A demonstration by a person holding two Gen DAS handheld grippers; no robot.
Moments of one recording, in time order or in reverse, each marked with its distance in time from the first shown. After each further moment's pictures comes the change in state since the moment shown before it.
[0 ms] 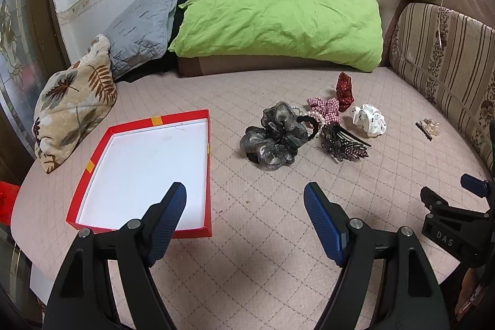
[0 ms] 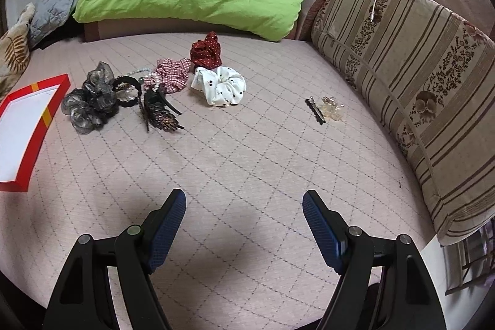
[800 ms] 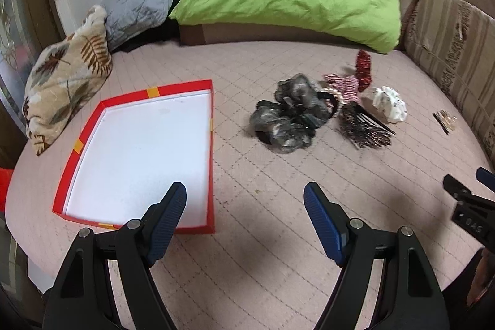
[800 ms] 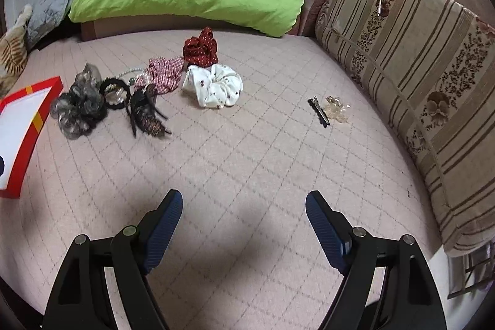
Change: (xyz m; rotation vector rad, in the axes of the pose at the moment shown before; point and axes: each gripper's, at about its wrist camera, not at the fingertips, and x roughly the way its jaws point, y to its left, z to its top) left arm 0.055 0.019 0.005 -0.046 0.141 -0.001; right arm 0.027 -0.017 0.016 0.006 0.016 0.045
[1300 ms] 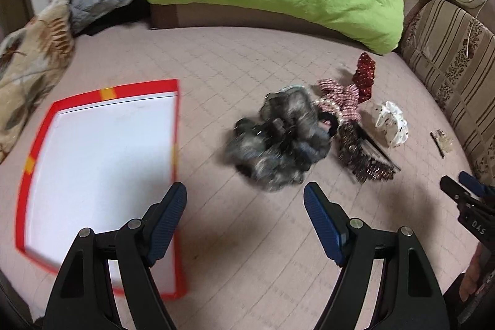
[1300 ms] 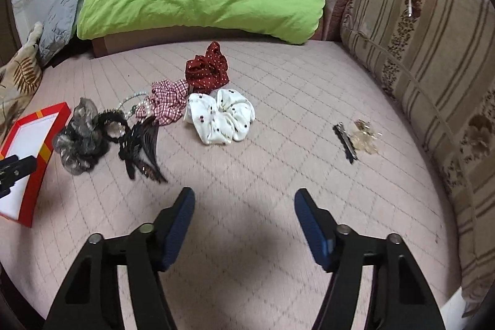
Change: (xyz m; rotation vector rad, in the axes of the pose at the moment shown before) left arm 0.073 -0.007 0.056 -0.030 0.104 -0.155; right arm 0.042 -0.022 0.048 0.006 -0.006 0.164
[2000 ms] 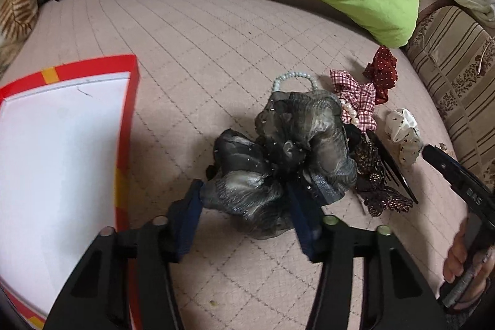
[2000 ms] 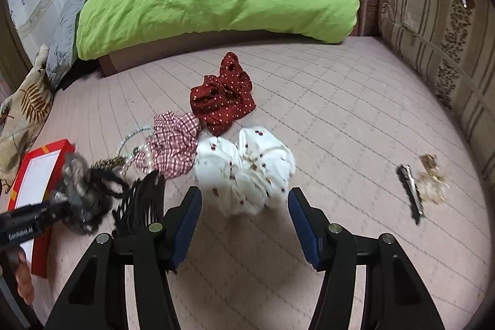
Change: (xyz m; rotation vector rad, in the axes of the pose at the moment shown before) left arm 0.081 0.010 0.028 -0.068 0.132 -0.120; right arm 0.077 0.002 0.056 0.049 0.008 0.171
